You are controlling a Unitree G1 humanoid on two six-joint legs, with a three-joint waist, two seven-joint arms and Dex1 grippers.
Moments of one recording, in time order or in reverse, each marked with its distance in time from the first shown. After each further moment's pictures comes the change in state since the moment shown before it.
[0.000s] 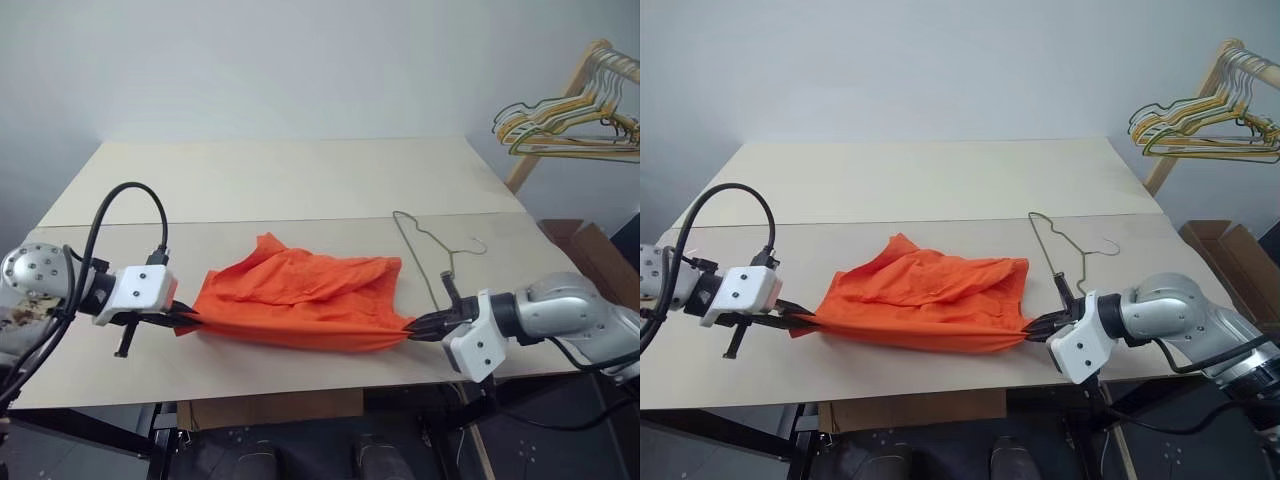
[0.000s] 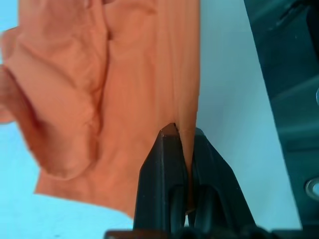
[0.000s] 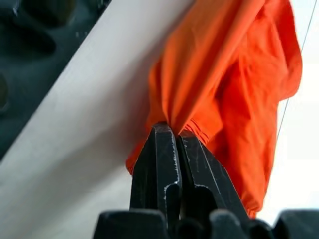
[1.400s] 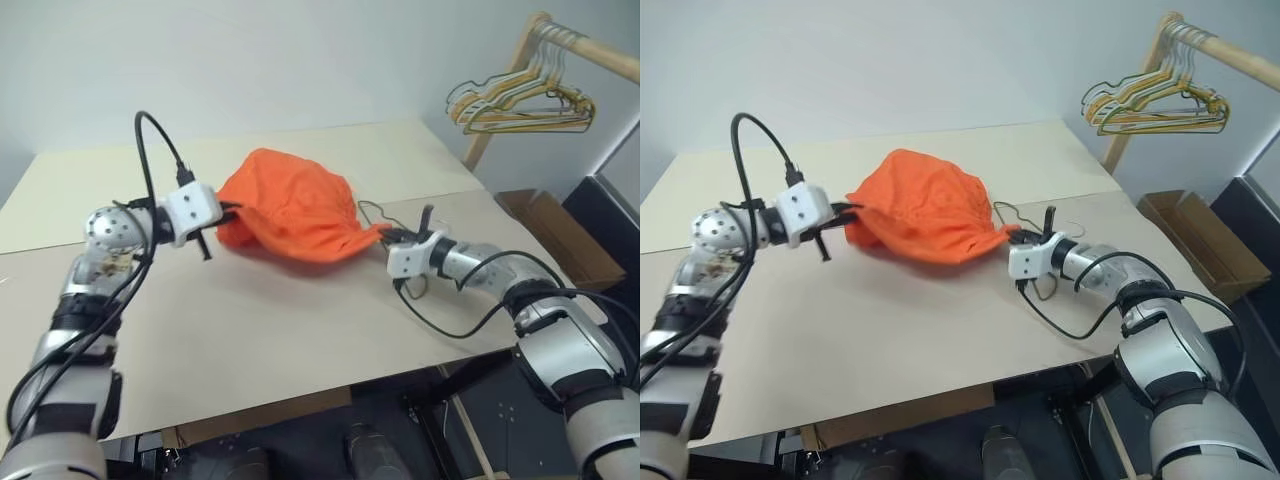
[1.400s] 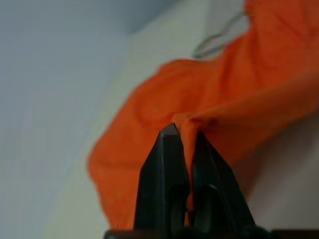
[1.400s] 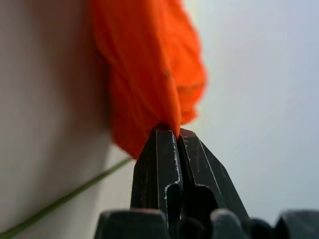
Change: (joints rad) left arm -0.373 -0.326 -0.055 0.407 0.180 -0.247 0.461; right arm -0.610 0.570 0.194 1.360 -0.784 -0.430 -0.998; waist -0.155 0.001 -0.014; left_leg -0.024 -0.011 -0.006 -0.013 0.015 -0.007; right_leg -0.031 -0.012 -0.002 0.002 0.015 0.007
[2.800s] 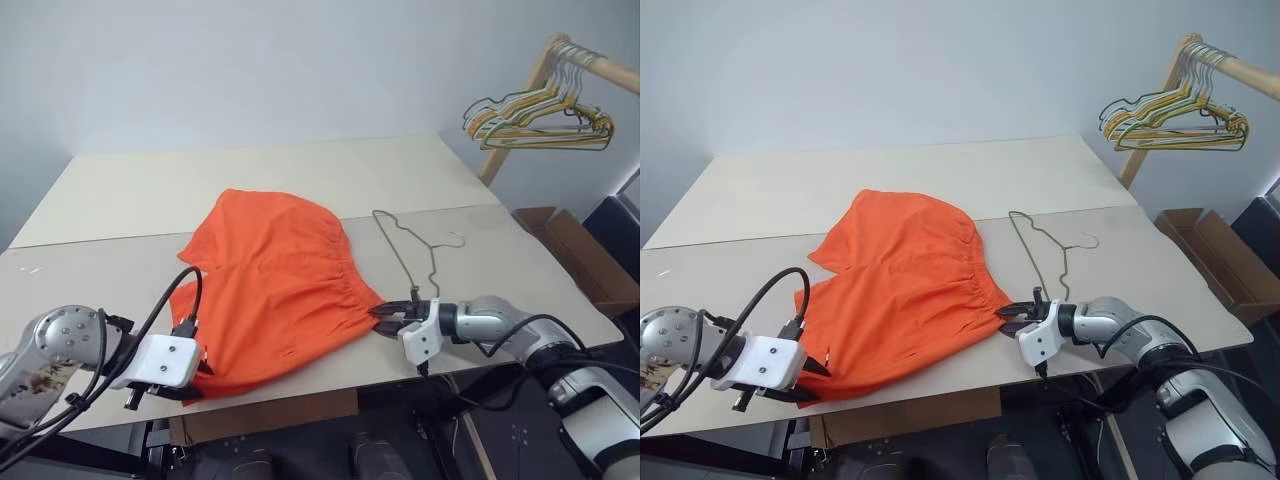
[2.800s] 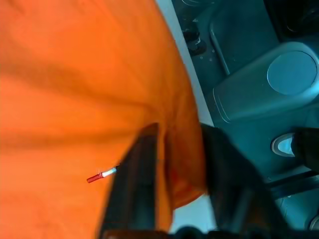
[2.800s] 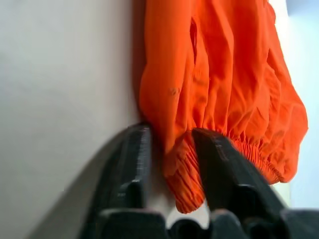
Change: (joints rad) left arm 0.778 0.382 0.109 -0.790 -0.092 0.321 -0.340; right arm 0.447 -0.187 -0.046 -0.632 0.320 -0.034 0.518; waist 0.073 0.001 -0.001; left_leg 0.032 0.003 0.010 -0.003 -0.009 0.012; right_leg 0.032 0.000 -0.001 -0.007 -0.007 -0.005
